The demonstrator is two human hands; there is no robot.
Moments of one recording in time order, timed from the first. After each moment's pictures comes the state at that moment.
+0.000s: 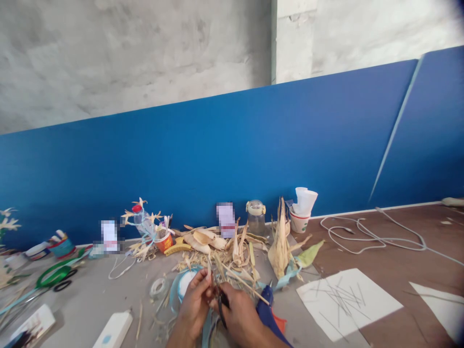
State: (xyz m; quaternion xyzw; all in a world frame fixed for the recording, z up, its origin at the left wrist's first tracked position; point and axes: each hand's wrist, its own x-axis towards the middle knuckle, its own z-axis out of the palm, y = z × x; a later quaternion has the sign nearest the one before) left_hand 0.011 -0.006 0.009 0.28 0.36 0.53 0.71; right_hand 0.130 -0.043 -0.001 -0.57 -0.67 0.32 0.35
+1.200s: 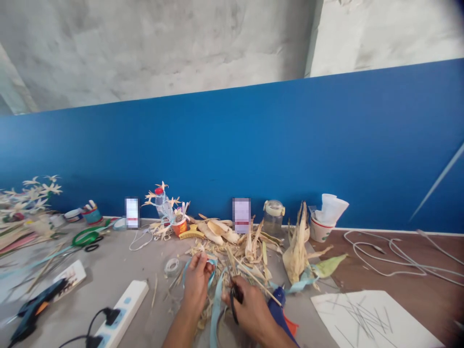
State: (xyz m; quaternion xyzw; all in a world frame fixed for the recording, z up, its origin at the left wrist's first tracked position) left_hand -0.004 0.008 0.012 0.26 0.38 0.68 0.57; right_hand 0.133 -0.049 0.004 -0.58 -0.68 0.32 0.33
